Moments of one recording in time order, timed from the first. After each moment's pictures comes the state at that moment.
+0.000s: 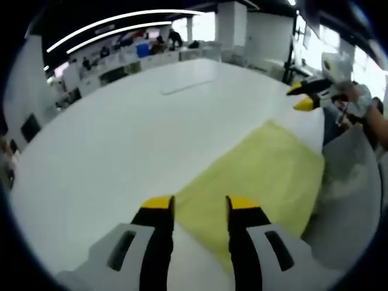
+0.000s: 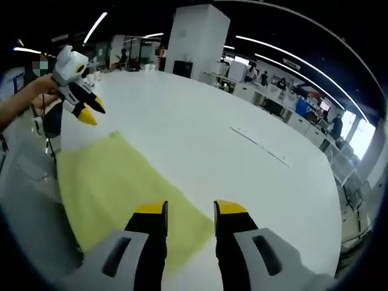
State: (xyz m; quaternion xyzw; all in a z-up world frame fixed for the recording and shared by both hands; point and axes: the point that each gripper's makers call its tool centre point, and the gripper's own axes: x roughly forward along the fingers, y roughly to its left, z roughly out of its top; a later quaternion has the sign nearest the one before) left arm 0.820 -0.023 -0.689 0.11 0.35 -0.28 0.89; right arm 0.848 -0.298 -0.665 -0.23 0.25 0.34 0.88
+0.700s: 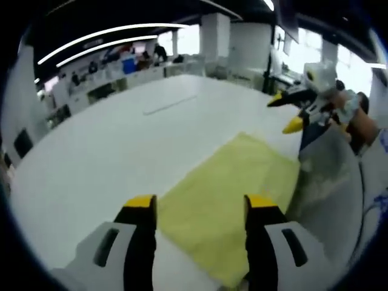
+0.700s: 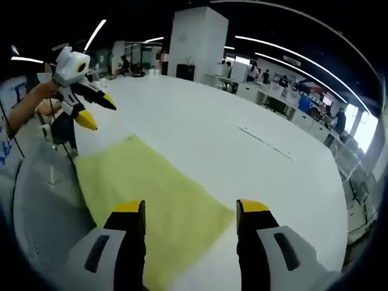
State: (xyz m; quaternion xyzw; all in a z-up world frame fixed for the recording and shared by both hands) left arm 0.780 -0.058 -0.656 0.12 0.30 -0.34 0.88; right arm 0.800 -0.293 -0.658 -0.20 0.26 0.36 0.87
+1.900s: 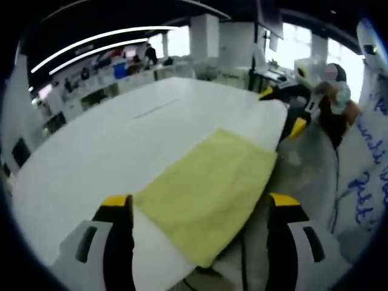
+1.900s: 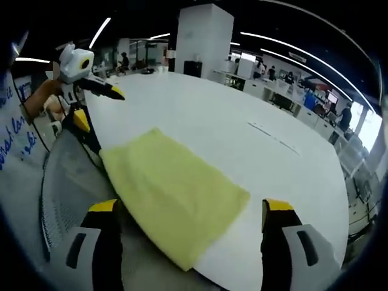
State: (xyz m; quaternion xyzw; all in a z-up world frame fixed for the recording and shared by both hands) left arm 0.719 -0.062 -0.637 0.13 0.29 -0.36 0.88; right arm 0.734 -0.297 -0.643 -0.19 0.27 0.38 0.86
